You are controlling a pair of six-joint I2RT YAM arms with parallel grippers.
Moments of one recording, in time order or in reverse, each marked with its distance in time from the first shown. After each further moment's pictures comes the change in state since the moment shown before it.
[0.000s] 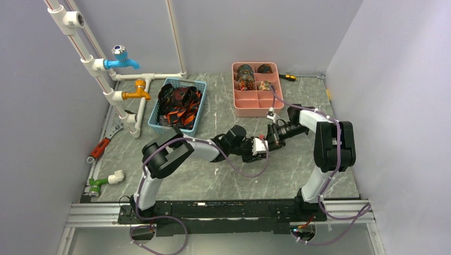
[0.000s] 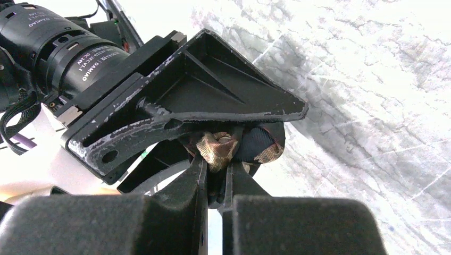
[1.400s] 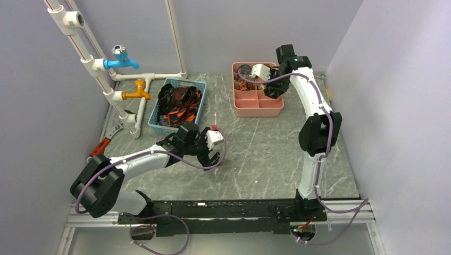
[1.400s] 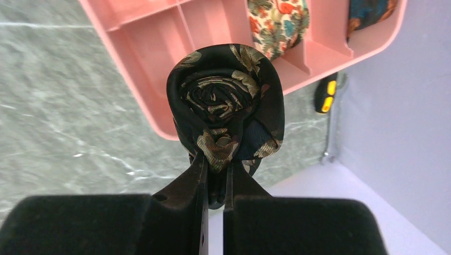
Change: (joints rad) left arm 0.274 -0.696 -0.446 -0.428 0.003 -0.090; right arm 0.143 0.278 1.056 -0.197 0.835 -0.866
